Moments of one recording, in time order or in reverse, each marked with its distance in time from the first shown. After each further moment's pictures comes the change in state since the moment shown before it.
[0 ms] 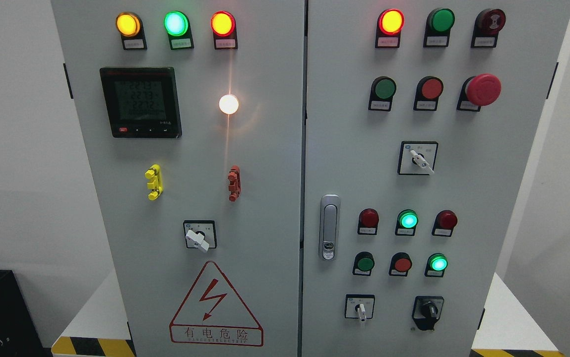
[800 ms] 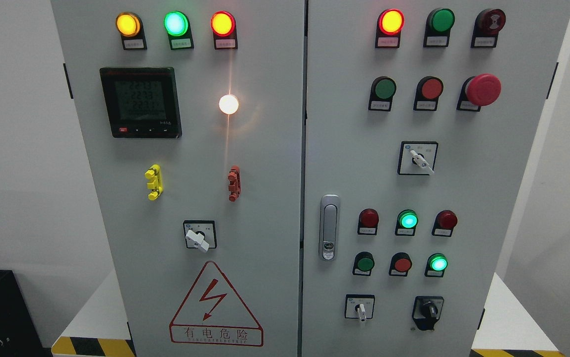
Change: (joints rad) left arm 0.000 0.000 0.000 0.000 0.000 0.000 0.000; right arm -0.013 -0.003 0.000 0.048 0.000 -0.005 0.028
